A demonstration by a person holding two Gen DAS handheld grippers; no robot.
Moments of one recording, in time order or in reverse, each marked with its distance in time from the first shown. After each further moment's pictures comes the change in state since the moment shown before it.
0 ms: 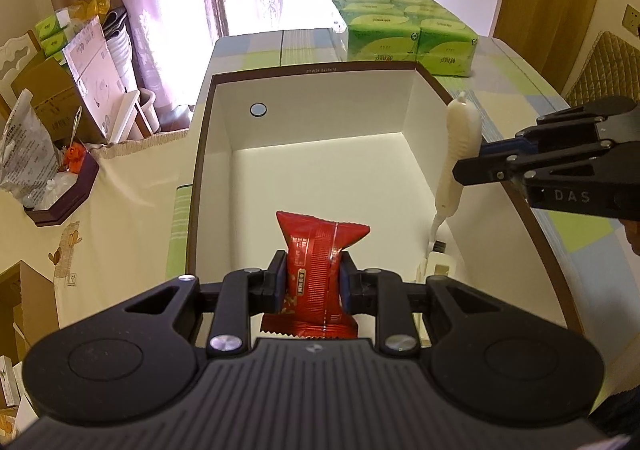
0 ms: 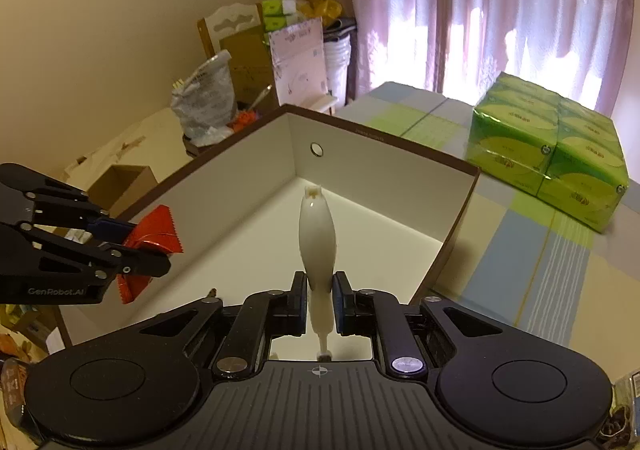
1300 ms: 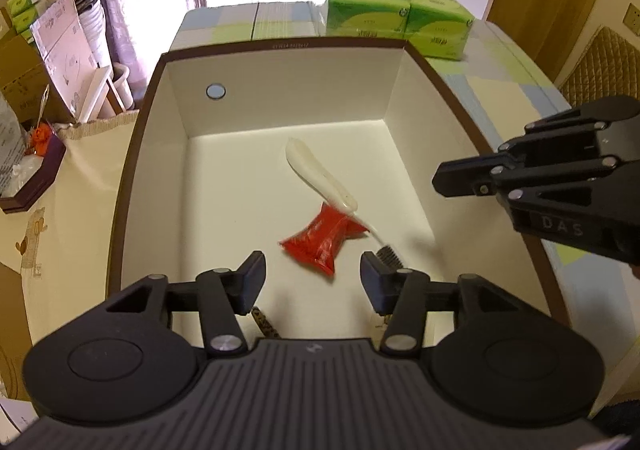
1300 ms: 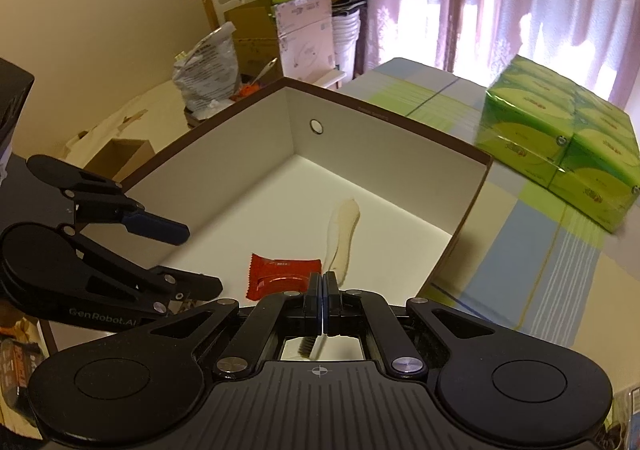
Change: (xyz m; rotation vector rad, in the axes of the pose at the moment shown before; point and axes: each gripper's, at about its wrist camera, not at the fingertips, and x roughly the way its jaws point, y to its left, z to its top) left arm 0.052 -0.014 0.021 -0.024 0.090 -0.067; right arm 0.019 -0.007 0.009 -0.037 0.084 0.020
